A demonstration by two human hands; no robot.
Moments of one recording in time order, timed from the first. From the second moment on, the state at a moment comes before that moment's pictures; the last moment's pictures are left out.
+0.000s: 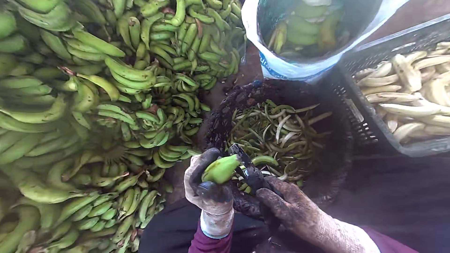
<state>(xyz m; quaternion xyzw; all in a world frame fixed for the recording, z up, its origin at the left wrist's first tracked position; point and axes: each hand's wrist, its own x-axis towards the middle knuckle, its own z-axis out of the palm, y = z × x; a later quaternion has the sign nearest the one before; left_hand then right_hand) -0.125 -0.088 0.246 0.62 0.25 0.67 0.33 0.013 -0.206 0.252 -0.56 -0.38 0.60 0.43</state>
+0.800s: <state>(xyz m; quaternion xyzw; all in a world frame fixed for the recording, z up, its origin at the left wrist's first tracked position) -0.100 -0.108 0.246 0.28 0.38 0.46 0.75 0.118 -0.137 0.232 -0.71 -0.60 0.01 0.37</state>
